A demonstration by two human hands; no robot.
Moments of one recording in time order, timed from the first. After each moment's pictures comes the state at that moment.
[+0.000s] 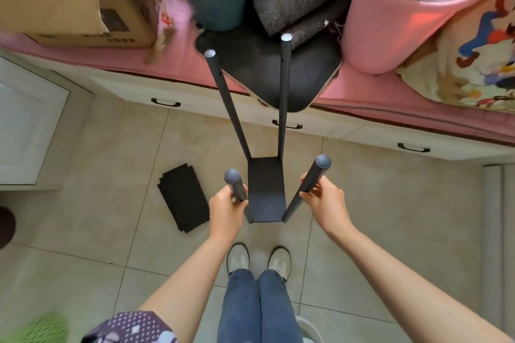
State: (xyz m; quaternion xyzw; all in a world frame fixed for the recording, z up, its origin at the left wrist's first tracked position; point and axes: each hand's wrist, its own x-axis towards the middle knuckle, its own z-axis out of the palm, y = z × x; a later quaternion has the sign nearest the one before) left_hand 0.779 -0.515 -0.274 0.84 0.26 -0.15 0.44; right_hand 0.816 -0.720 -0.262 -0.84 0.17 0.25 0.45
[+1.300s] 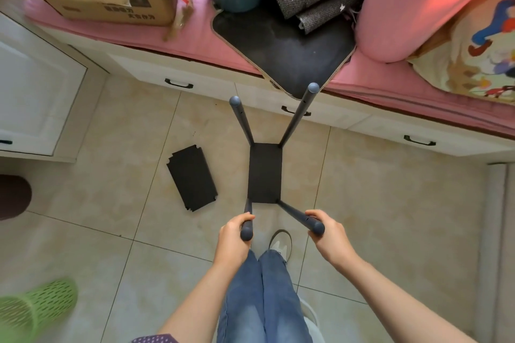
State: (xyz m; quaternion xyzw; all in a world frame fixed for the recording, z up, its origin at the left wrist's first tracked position) left_hand 0.649 -0.520 -0.306 0.81 0.29 -0.28 0.44; right_hand 0.702 -0.741 -0.280 -0.86 0.11 0.38 0.32
